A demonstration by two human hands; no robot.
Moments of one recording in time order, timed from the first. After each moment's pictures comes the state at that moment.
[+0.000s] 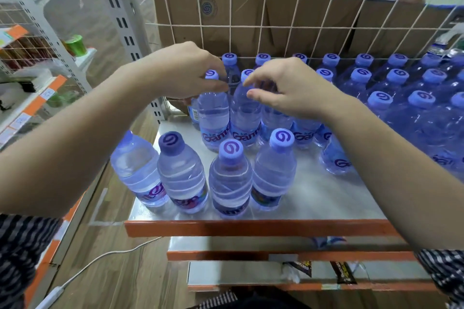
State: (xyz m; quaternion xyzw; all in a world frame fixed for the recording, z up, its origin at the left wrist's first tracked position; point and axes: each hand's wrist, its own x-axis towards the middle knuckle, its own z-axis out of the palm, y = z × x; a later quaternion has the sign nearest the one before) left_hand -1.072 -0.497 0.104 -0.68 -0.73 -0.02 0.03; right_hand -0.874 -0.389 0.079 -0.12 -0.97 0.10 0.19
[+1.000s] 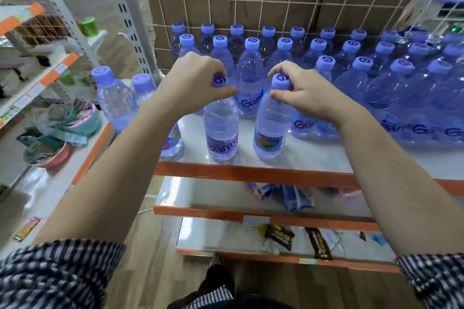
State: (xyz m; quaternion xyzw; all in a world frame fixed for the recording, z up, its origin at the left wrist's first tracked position) left_hand -0.924 -0.549 0.062 -0.60 -0.77 -0.19 0.07; right_hand -0.741 -0.396 0.043 -0.24 -0.93 0.24 0.15
